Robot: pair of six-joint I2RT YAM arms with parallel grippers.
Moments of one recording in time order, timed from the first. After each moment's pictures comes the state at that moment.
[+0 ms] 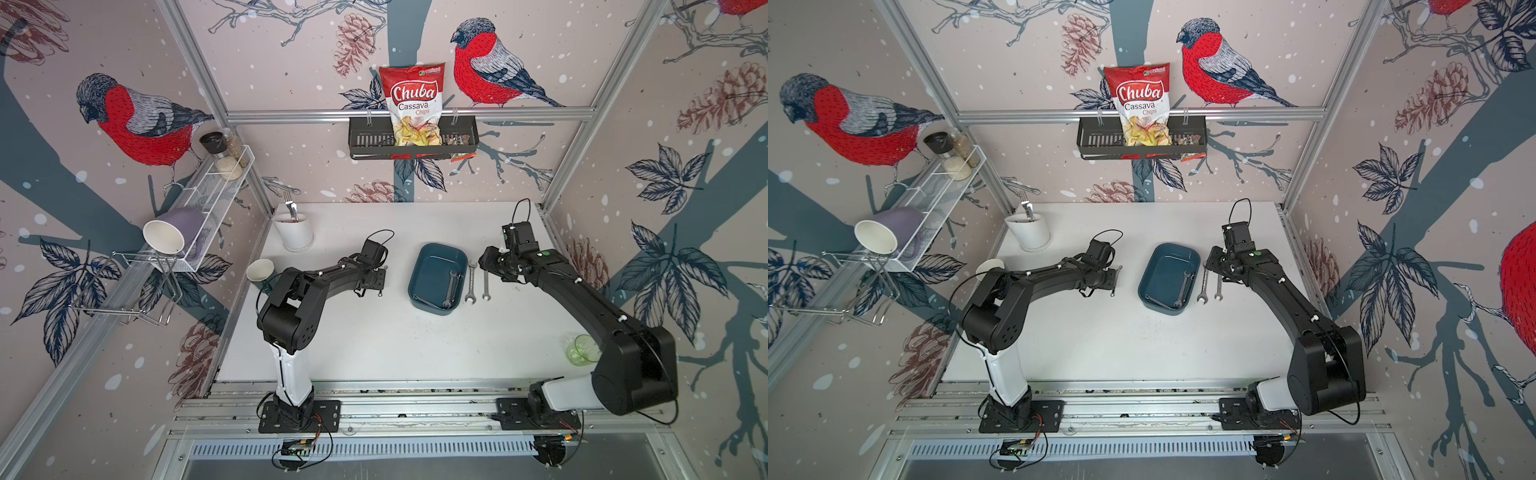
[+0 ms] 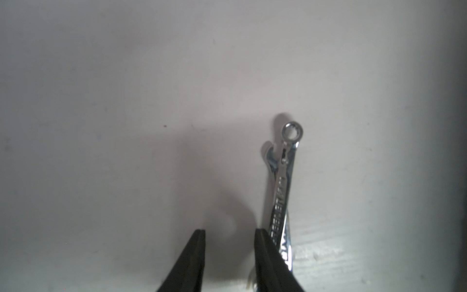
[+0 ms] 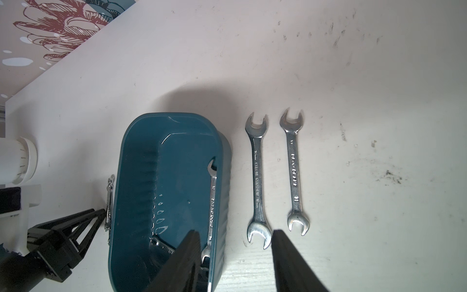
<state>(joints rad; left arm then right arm) -0.47 1.88 1.11 -0.31 -0.10 -0.26 0.27 1.41 1.10 -0.60 -0.05 0.53</state>
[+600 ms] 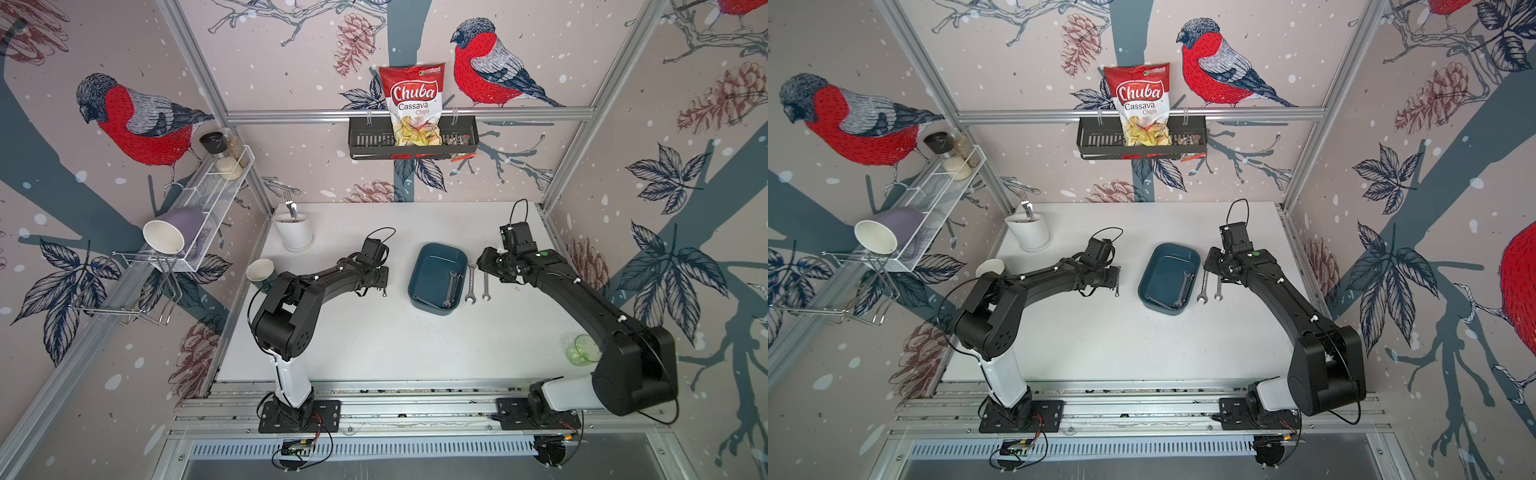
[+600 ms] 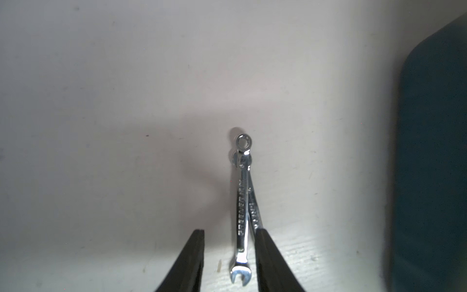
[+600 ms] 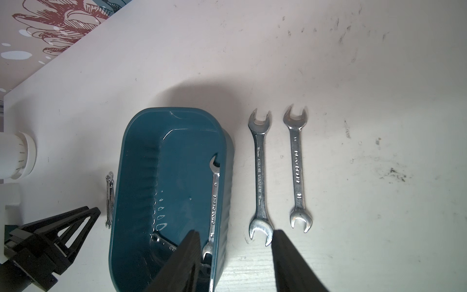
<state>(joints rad) -0.49 1.84 1.12 -0.28 -0.06 -0.29 0.29 1.41 1.10 -0.61 -0.05 0.53</state>
